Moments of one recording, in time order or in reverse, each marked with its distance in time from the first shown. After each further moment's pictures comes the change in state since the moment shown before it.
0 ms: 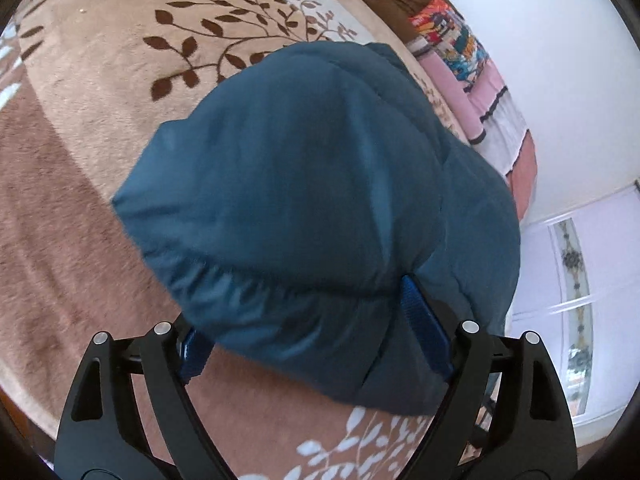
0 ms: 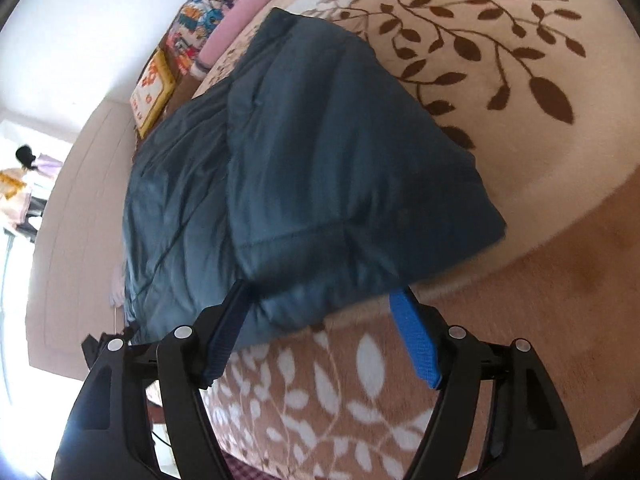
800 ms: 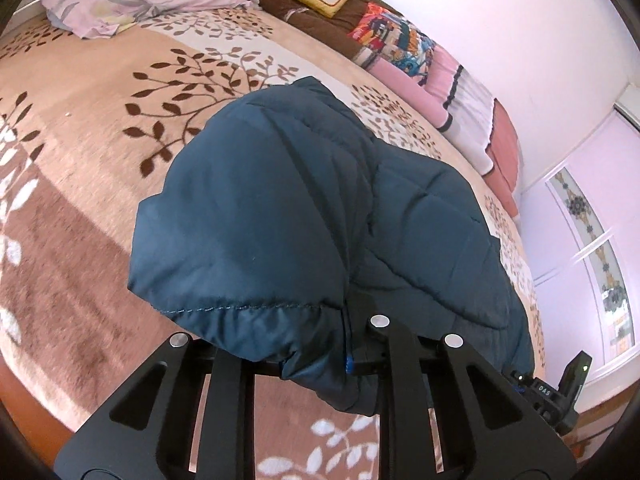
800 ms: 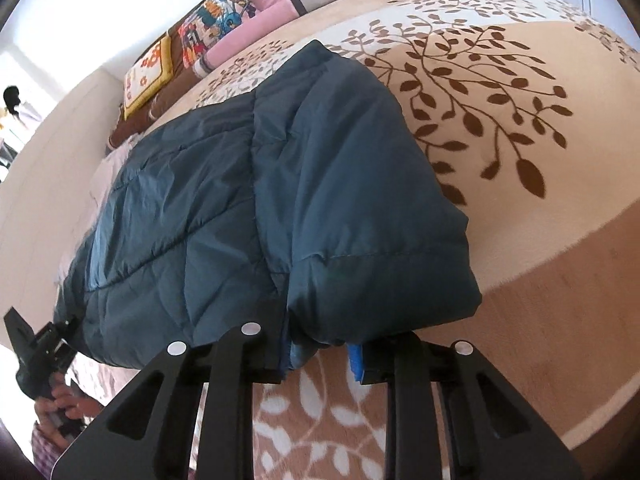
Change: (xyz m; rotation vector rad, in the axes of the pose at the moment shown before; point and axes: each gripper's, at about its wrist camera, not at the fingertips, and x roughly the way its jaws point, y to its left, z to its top) left arm -0.055 -0.035 -0.016 0.274 -0.106 0.031; right arm -0.019 0.040 -0.028 -0.221 -0.126 -0.211
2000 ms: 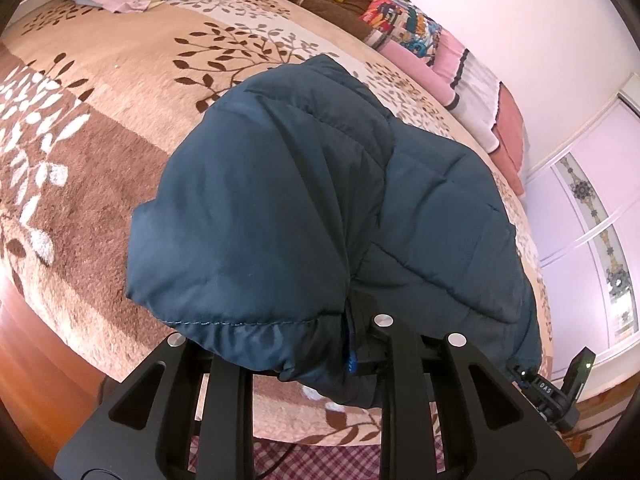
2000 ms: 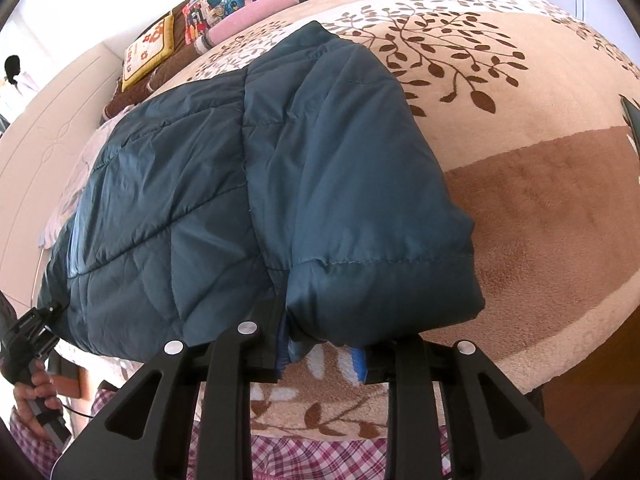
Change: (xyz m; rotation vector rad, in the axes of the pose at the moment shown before) left arm -0.028 0.032 -0.053 0.000 0.051 0.028; right arm -0.020 -0.004 -0.067 -0.042 0.019 -0.051
